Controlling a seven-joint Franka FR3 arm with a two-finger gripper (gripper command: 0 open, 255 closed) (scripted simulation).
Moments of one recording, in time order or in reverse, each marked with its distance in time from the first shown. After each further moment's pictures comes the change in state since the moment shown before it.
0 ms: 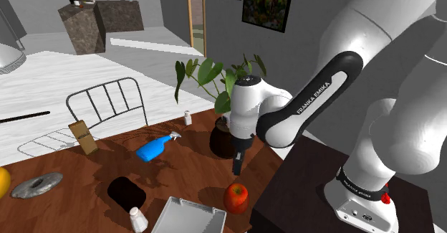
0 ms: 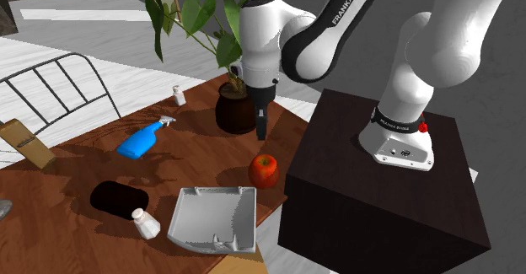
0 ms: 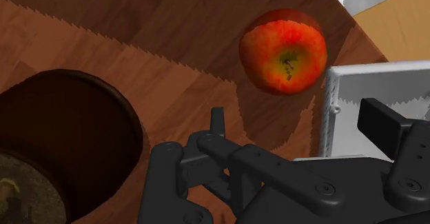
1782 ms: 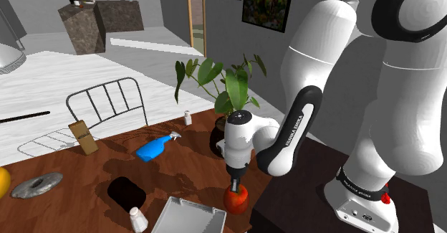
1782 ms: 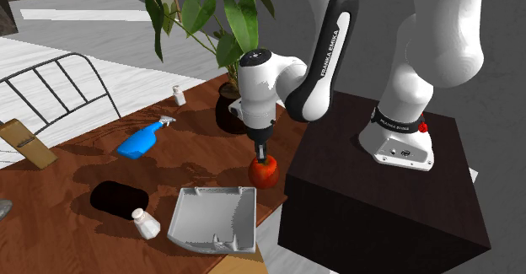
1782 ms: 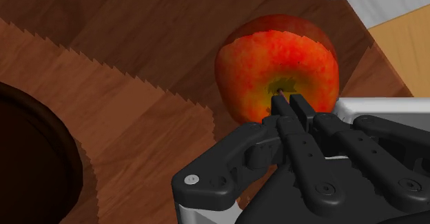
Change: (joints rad) arm 0.071 0.351 -0.055 0.054 -0.275 0.258 0.198
